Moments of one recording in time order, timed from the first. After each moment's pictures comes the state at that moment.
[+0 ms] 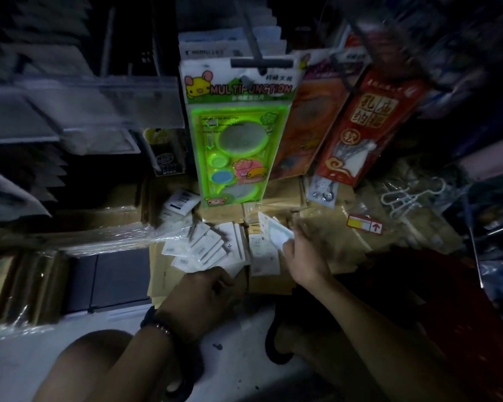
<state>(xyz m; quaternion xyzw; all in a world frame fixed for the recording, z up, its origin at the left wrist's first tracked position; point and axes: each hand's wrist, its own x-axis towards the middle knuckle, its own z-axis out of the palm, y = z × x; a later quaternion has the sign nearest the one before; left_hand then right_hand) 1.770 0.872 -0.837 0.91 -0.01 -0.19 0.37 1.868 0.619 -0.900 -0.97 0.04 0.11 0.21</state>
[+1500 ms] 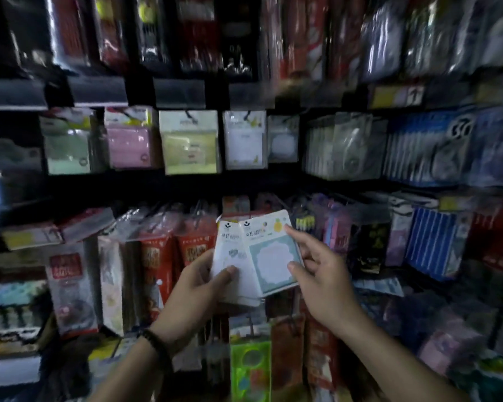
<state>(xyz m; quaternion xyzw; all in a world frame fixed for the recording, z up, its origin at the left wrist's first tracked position) 1.748 0.871 -0.357 0.69 -0.12 0.11 0.71 1.786 0.637 -0.357 -0.71 -0.25 -0.18 0.63</state>
